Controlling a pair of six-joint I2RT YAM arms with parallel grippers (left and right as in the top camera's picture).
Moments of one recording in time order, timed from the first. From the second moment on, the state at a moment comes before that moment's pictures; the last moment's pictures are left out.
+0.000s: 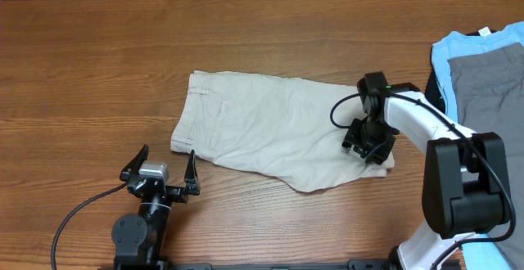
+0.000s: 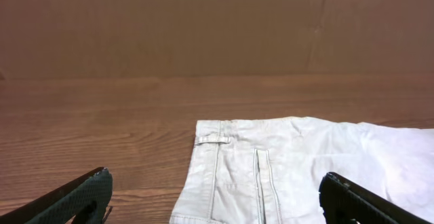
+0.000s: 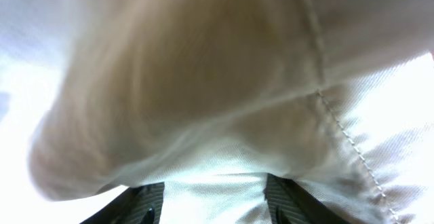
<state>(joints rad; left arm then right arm) -0.03 0.02 0.01 -0.07 0.10 -0.04 0.13 1.87 1.11 -0.98 -0.06 0.64</state>
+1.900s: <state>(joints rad) -0.03 0.02 0.01 -0.07 0.10 -0.04 -0.01 1.92 1.49 -0.89 -0.10 0.44</state>
